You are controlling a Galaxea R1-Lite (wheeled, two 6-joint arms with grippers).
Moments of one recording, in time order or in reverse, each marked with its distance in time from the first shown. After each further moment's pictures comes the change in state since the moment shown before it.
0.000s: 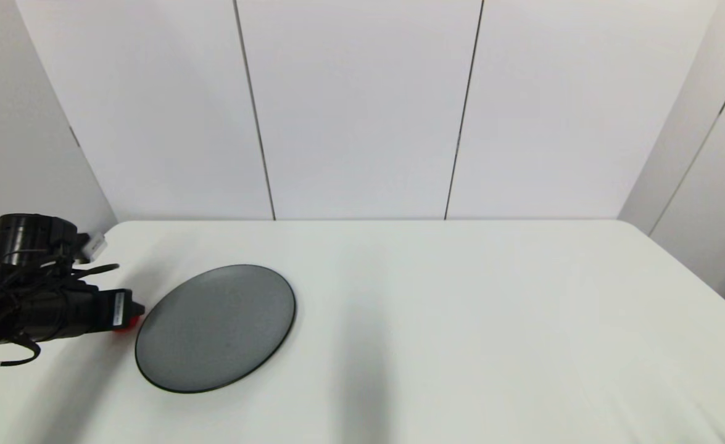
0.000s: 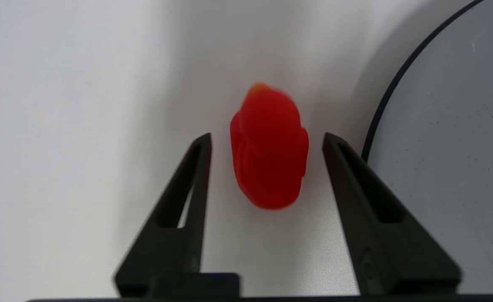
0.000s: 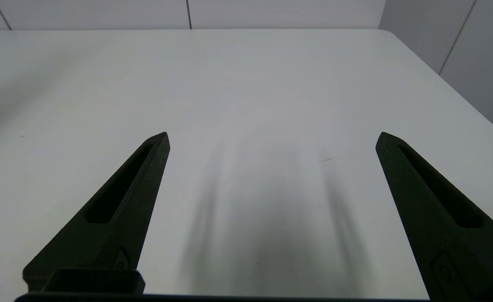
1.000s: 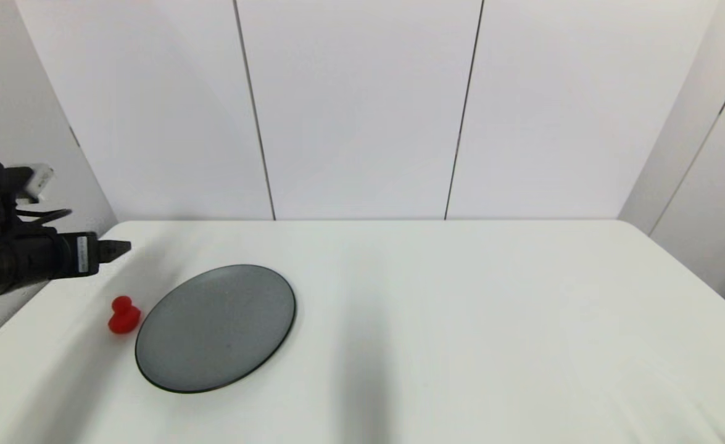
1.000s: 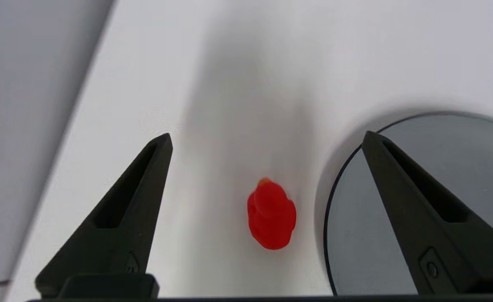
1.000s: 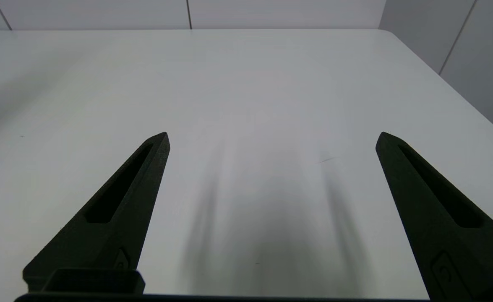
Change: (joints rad) left arm 0.015 -0.183 -0.105 -0.016 0.001 0.046; right arm 0.000 0.000 0.000 0.000 0.000 0.000
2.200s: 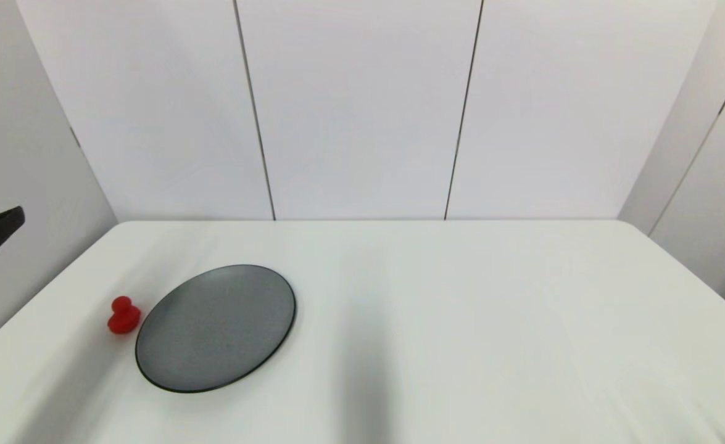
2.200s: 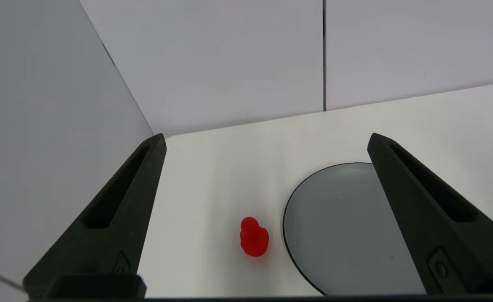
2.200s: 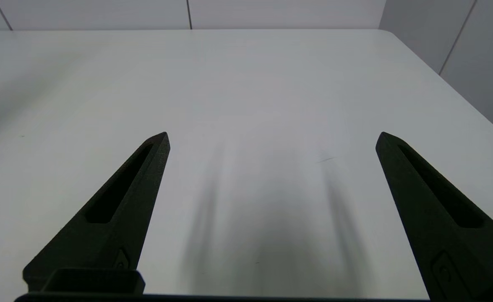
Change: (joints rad) left arm -0.077 -0.650 0.142 0.003 -0.101 0.164; right arm 0.000 0.000 0.000 0.000 0.000 0.000
